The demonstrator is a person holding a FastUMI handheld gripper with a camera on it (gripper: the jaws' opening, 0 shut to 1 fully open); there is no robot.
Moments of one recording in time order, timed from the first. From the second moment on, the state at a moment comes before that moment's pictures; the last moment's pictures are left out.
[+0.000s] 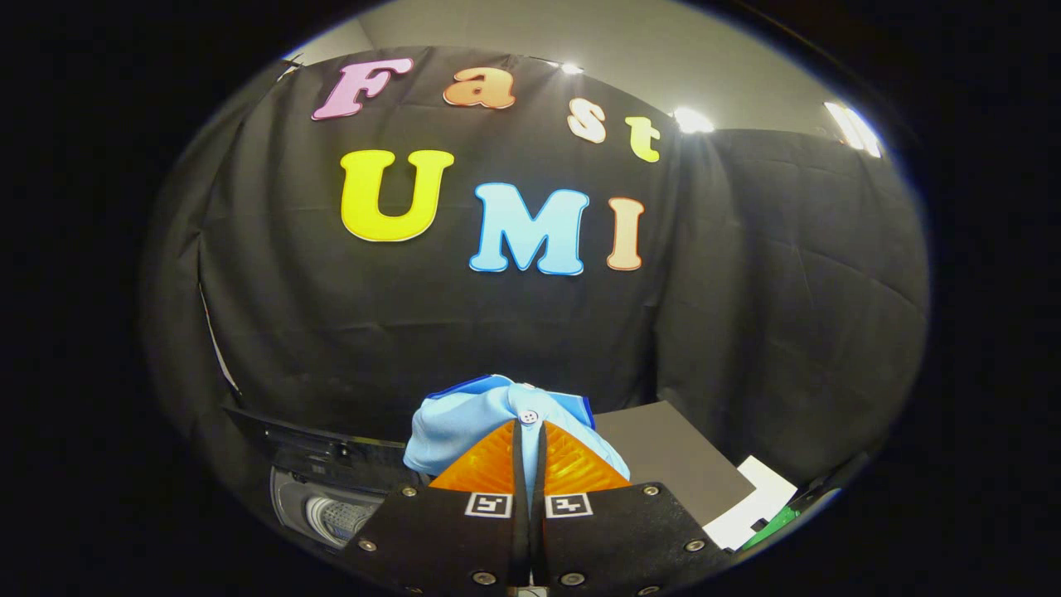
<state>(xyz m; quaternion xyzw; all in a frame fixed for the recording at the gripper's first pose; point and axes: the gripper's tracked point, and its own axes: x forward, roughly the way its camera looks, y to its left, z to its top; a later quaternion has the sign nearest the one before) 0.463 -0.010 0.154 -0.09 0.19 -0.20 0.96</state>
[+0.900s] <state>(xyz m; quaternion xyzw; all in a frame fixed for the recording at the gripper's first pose) 0.449 0.191 0.091 -0.08 0.21 -0.11 0.97</state>
